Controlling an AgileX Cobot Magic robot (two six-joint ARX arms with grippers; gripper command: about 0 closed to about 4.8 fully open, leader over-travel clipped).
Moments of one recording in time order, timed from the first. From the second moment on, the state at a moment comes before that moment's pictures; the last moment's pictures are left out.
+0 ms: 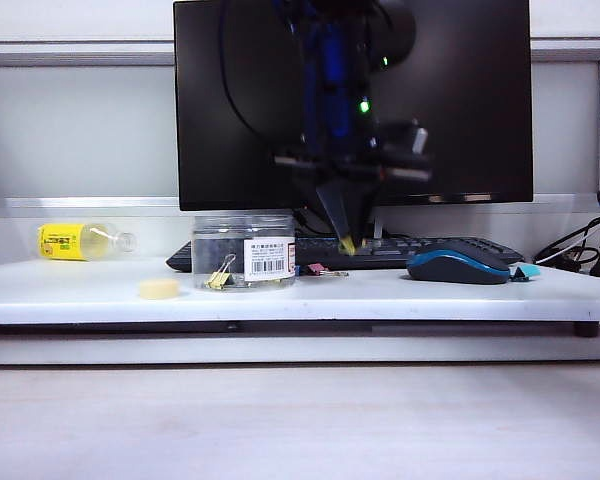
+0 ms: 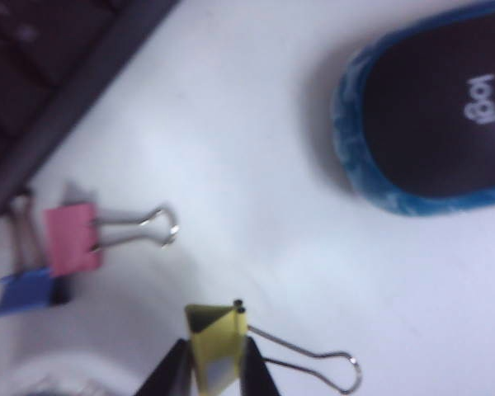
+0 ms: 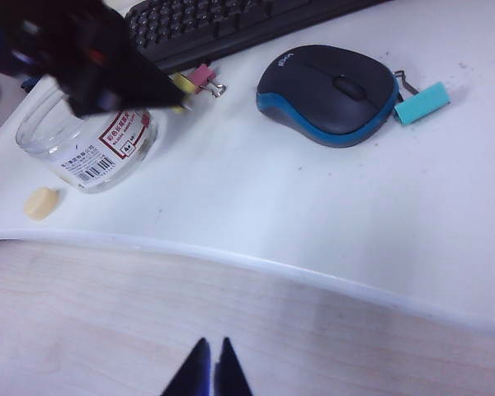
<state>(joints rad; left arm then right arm) -0.79 2.31 2.23 -1.04 -0.22 0.00 0.07 0.50 0.21 -0.07 -0.49 0.34</state>
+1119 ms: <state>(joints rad) -0.76 2.30 2.23 -1.06 -0.21 0.02 0.07 0.50 0.21 0.01 -0.58 0.35</state>
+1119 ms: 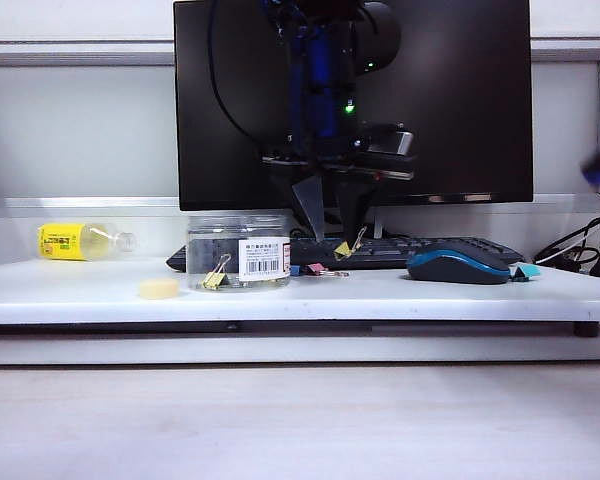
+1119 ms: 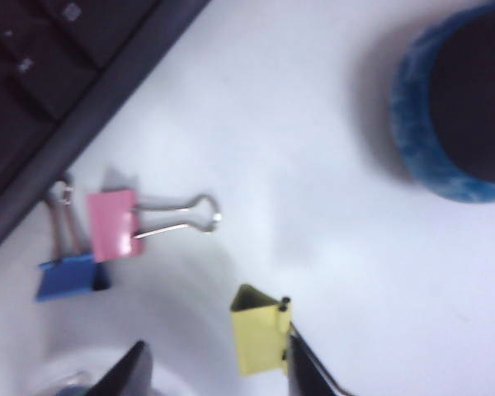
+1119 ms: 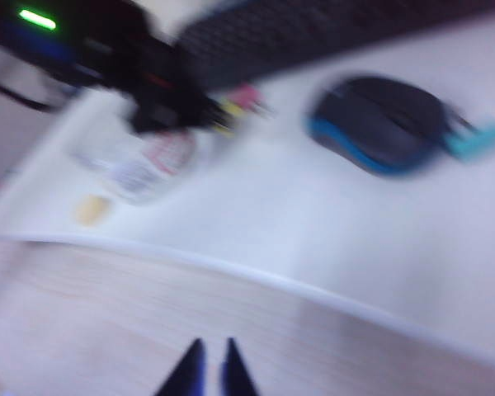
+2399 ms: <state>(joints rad) -0.66 2.30 2.23 -1.03 0.09 -0.15 0.07 0.50 0.21 0.14 -0.66 0.44</state>
